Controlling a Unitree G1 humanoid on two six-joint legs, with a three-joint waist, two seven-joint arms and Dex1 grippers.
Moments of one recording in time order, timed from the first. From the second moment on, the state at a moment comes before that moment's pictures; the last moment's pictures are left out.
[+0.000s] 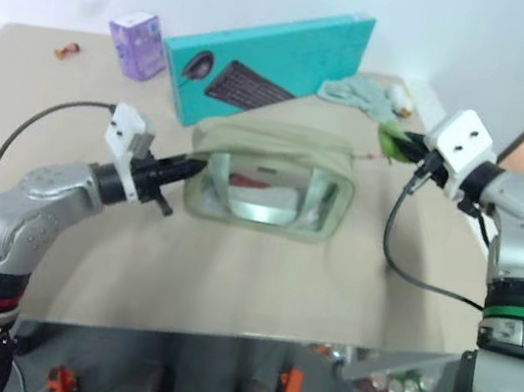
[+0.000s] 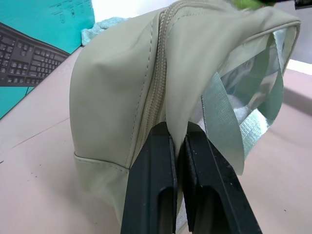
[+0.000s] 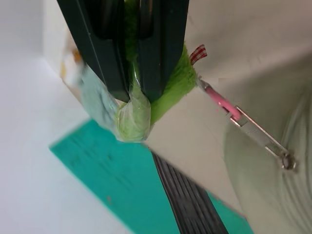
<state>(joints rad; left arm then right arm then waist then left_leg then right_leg) -0.48 0.46 0.04 -0.31 -0.53 0.71 -0.57 -0.84 -0.90 -0.01 0.67 0.03 -0.25 0.87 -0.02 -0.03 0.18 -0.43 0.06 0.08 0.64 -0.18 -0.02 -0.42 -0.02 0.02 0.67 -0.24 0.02</state>
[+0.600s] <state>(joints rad) -0.48 0.45 0.03 -0.33 -0.53 0.72 -0.56 -0.57 -0.74 0.08 0.51 -0.11 -0.26 0.72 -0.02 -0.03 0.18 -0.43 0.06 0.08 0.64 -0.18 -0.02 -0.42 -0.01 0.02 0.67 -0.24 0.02</state>
